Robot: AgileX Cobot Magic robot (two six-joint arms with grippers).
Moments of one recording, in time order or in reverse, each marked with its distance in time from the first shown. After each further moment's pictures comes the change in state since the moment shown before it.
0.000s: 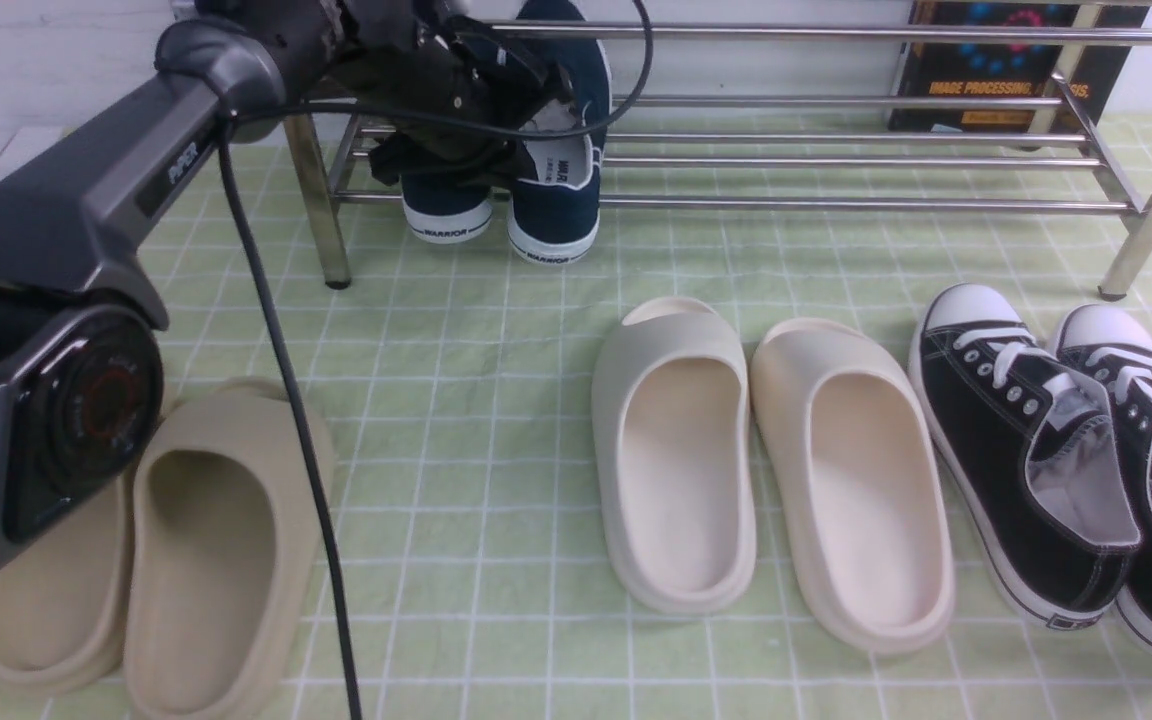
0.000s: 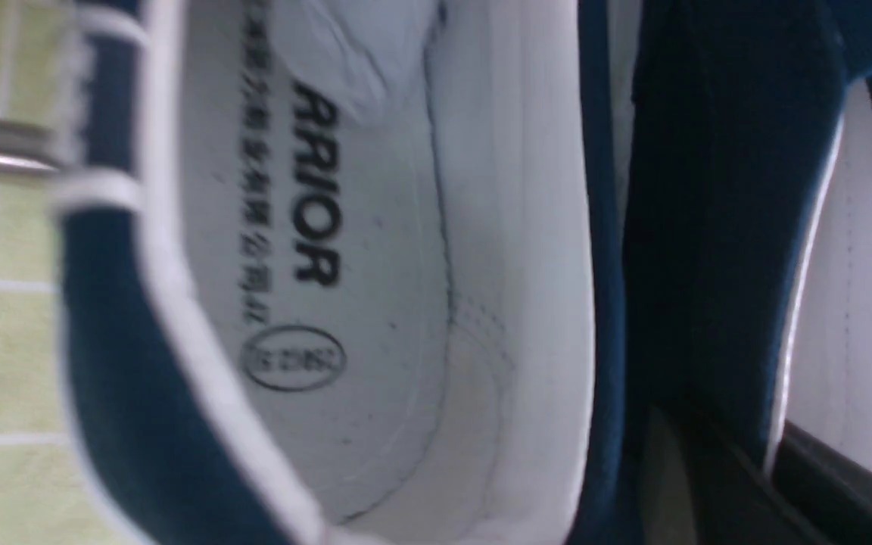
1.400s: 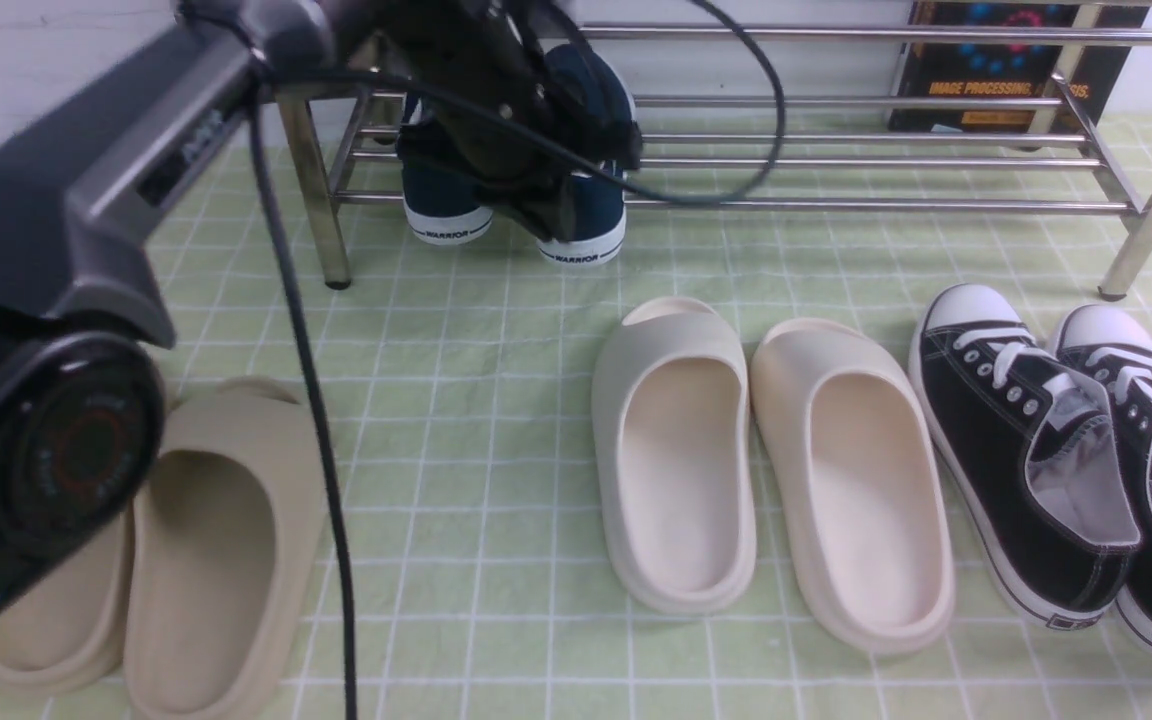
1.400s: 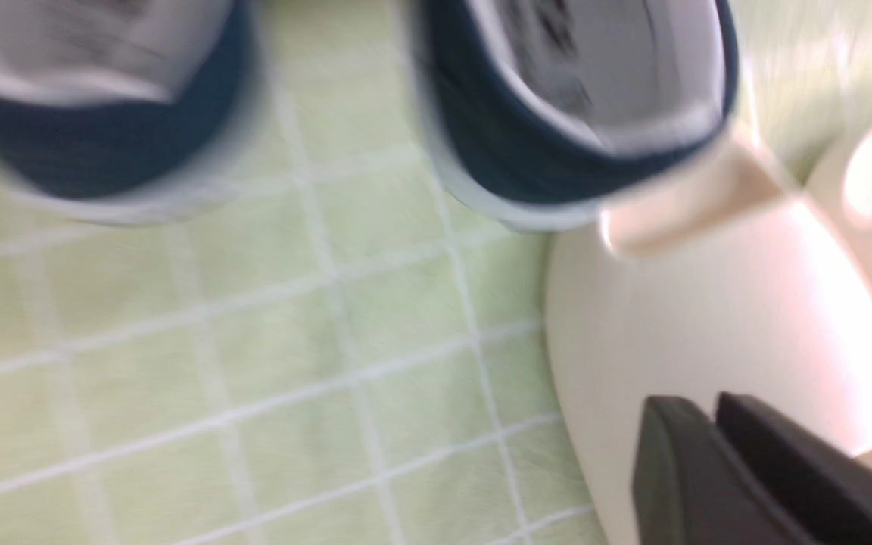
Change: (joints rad) right arm 0.000 0.000 0.000 0.000 0.000 0.000; left arm -0.161 -0.115 0.044 0.228 0.304 0.124
